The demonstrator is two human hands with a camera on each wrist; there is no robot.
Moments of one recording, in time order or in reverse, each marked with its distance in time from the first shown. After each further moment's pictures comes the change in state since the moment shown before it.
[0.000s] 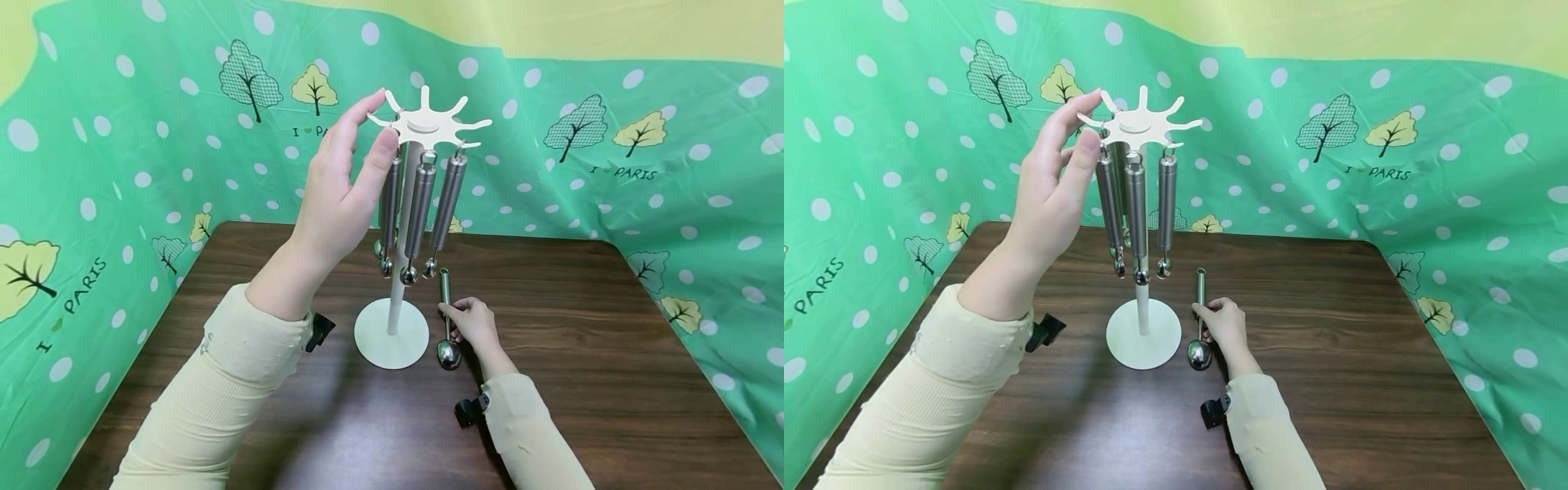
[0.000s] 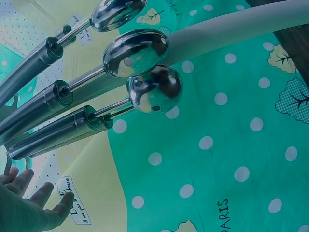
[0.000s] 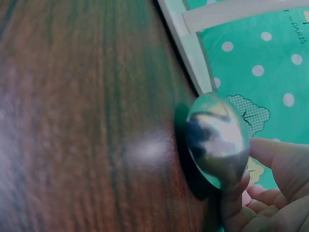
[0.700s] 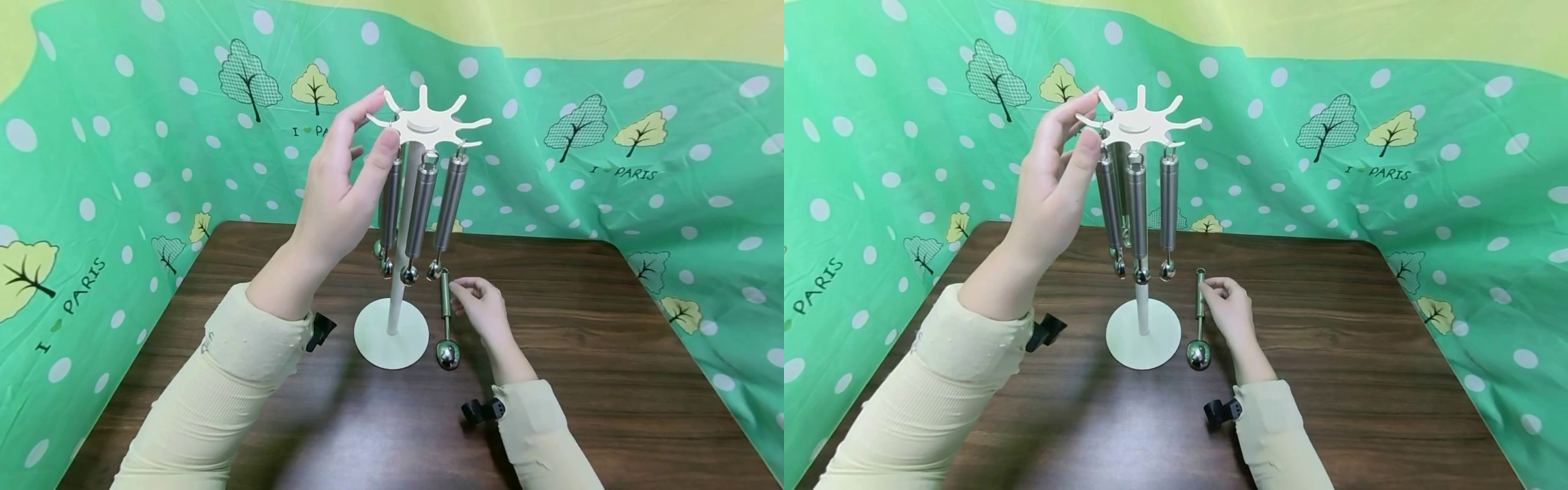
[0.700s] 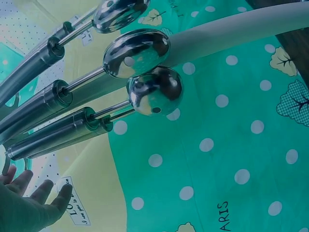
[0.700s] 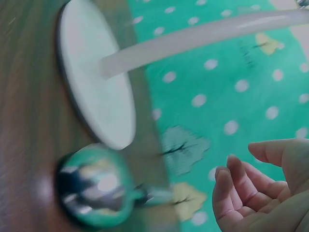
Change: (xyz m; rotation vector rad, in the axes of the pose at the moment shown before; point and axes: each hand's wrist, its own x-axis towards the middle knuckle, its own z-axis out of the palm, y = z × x) left_hand -0.001 -0.006 0.002 -0.067 0.023 0.066; right_hand -0.026 -0.043 -0.022 0.280 0.051 -0.186
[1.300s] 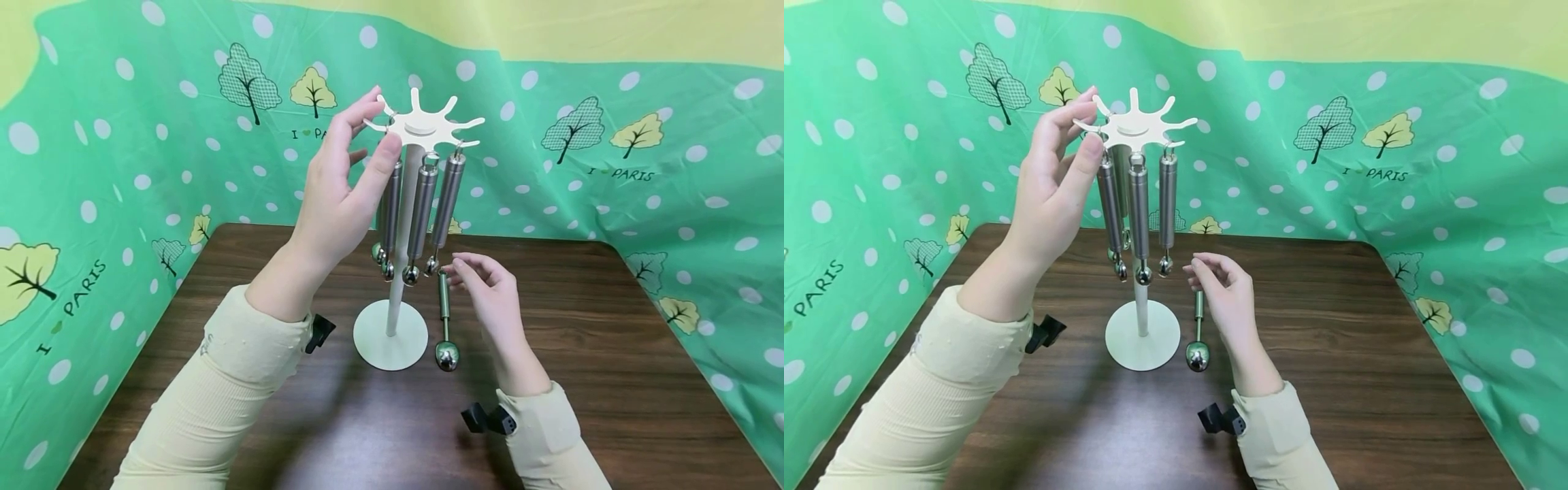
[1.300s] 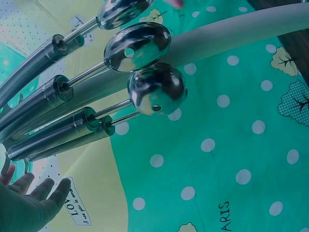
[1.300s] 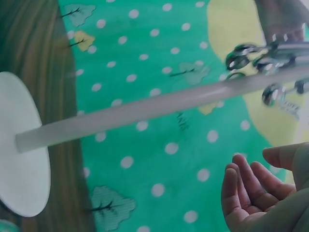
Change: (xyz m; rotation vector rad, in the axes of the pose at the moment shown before) left_hand -0.001 0.004 0.001 -0.026 0.003 -0.017; right_hand -0.039 -0.073 -0.003 0.281 0.032 -0.270
